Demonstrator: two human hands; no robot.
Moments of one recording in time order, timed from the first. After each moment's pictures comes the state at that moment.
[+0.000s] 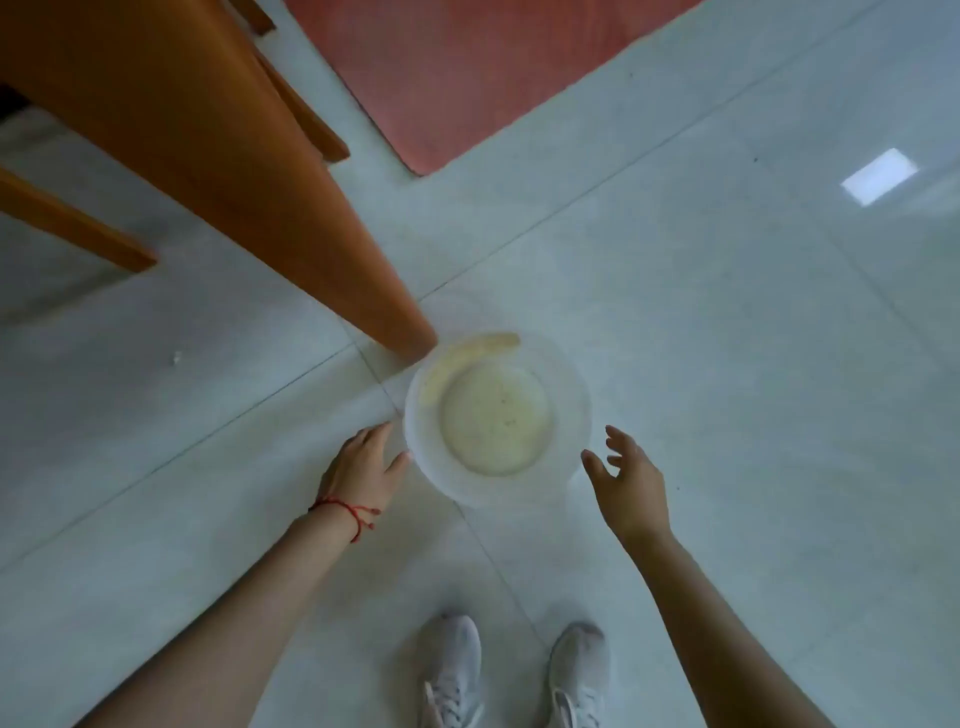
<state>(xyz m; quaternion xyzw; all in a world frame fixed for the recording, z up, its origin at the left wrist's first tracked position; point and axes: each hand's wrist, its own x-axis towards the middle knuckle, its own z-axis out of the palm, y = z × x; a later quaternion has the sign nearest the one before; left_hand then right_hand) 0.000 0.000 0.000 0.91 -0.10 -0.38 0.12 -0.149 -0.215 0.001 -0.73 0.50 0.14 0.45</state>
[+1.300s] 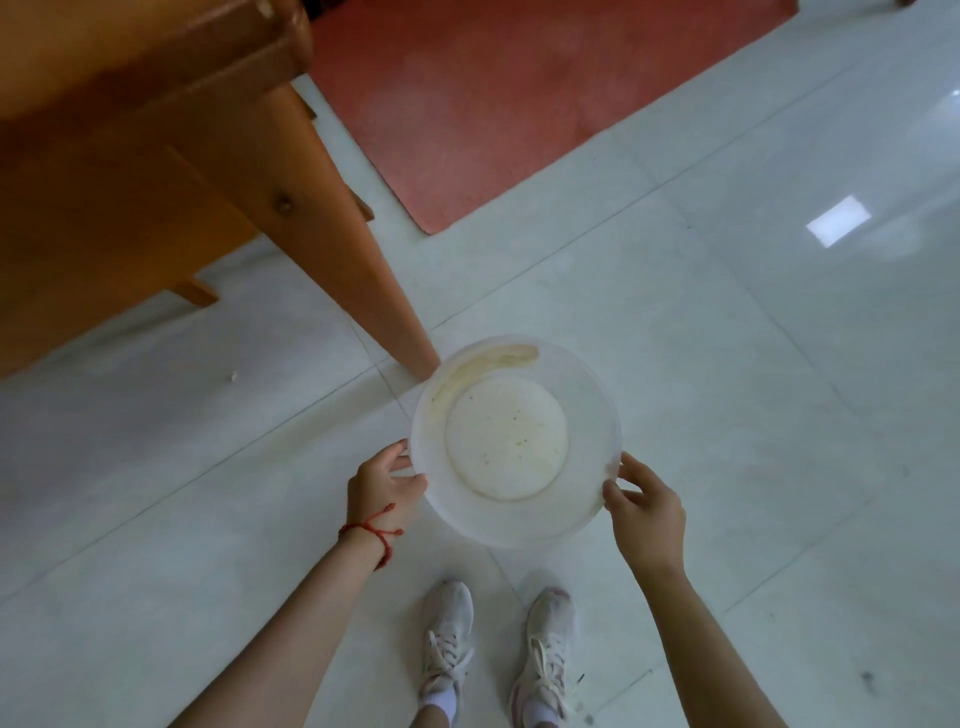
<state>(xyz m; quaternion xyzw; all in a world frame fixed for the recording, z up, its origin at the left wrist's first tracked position) -0.056 -0.020 0.199 0.86 0.10 -0.34 0.37 -0.199 -0.213 0.188 -0.65 0.55 0.02 0.52</state>
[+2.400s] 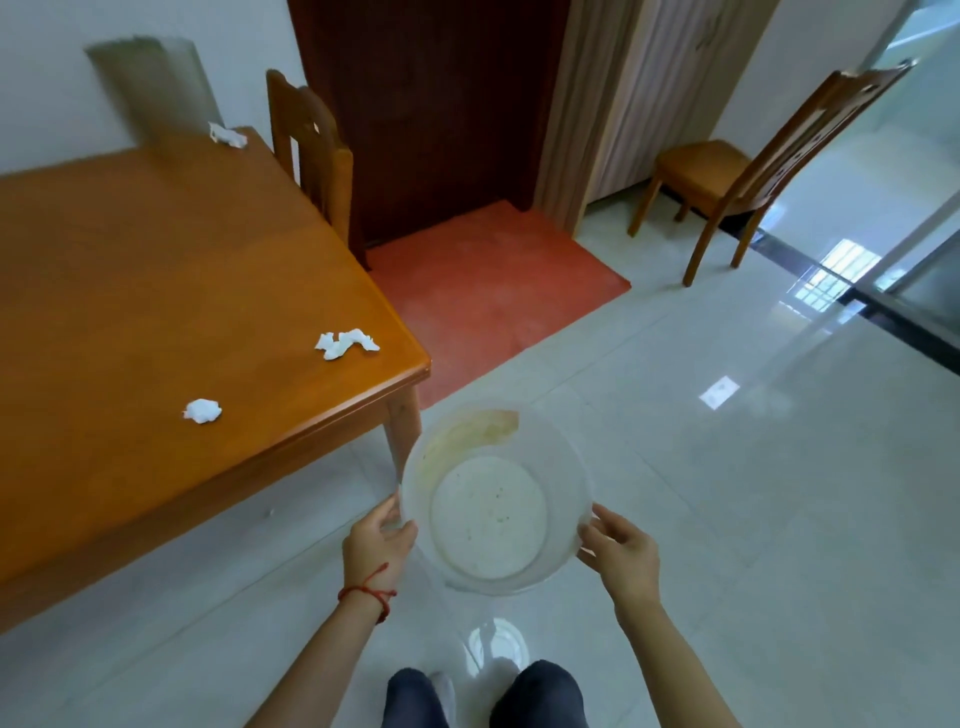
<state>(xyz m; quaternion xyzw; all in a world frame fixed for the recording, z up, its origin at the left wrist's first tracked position) -0.119 0.044 0.540 0.81 0.06 -0.24 0.53 -0.257 -0.154 0.530 -0.57 0.50 -0.14 0.63</state>
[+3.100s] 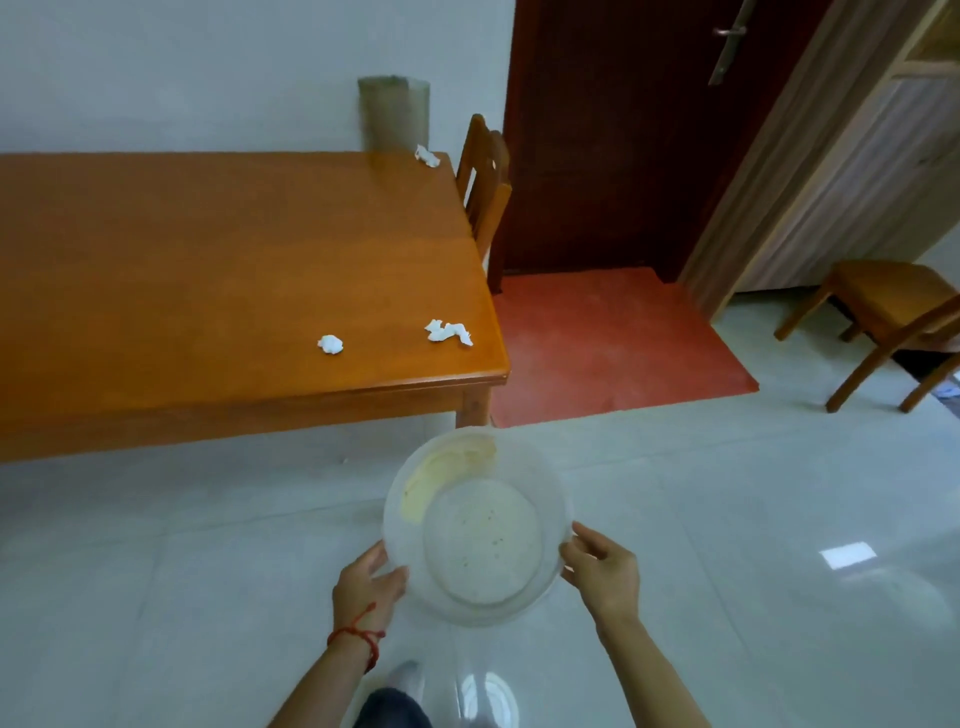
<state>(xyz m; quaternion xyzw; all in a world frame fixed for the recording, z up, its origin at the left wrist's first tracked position) -0.233 0.066 0.539 0.73 0.26 -0.15 0.62 -0.247 -0.174 0.539 -0.70 0.36 0.00 0.61</state>
